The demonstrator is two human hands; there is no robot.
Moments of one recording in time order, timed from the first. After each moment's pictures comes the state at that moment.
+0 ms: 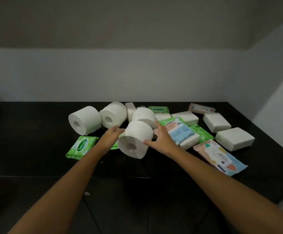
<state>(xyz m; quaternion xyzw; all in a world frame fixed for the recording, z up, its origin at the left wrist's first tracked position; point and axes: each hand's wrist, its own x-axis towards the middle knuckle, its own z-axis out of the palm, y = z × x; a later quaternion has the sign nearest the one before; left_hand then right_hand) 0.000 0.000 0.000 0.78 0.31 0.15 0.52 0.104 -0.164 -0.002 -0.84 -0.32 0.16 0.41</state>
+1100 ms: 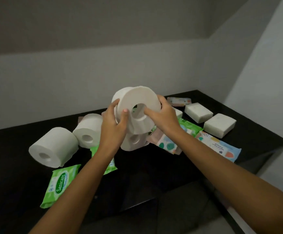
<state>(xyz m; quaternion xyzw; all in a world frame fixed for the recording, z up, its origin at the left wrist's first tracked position) 0.057 0.010 0.054 0.80 0.09 0.31 0.51 0.121 -0.118 0.075 -0.81 -0.16 -0.05 0.56</state>
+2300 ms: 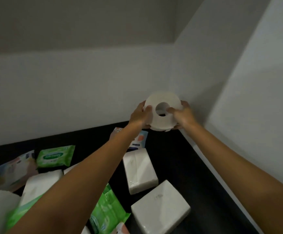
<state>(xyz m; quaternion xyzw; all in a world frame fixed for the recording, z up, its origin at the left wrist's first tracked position) 0.555 -0.237 0.040 0.77 0.17 0.07 0.61 0.595 -0.363 0.046 -0.79 0.01 0.05 0.62</state>
